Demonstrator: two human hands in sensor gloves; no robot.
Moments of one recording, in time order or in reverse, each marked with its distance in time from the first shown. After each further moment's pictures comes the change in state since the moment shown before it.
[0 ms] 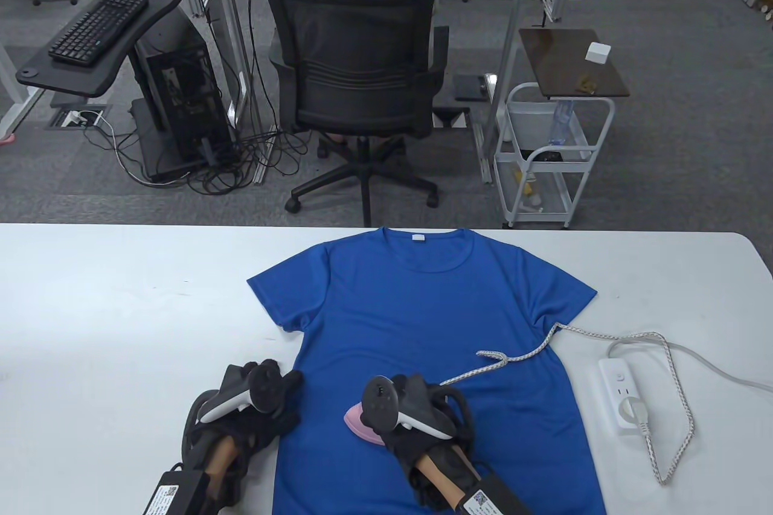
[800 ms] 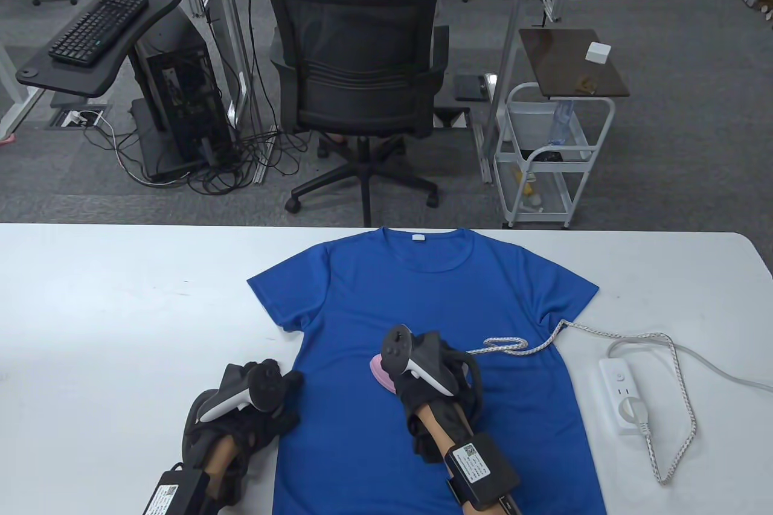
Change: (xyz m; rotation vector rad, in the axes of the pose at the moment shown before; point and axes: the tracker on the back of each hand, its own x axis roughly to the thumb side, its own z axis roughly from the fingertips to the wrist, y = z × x) left_hand -0.001 0.001 0.000 0.000 0.000 0.015; right_hand -0.039 -0.013 -0.049 -0.027 0.241 -0.048
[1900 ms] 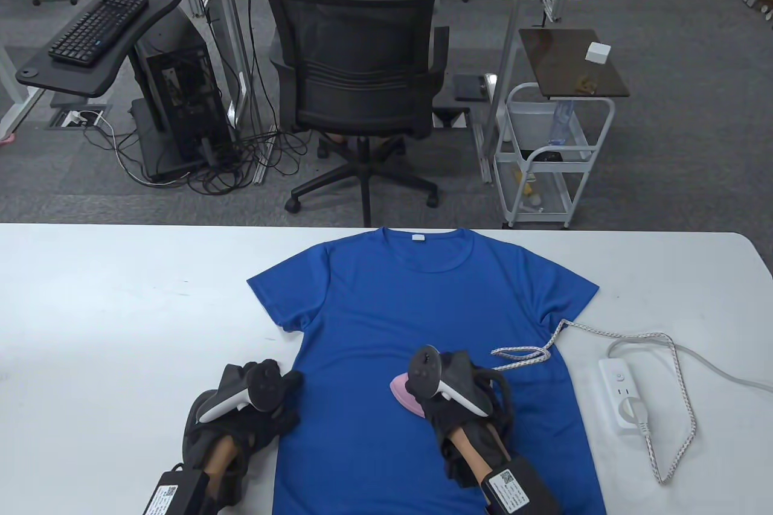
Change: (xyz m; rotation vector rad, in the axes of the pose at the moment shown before) left_hand 0.000 0.000 0.000 0.004 -0.006 0.014; right_hand -0.039 -0.001 0.021 0.014 0.001 0.017
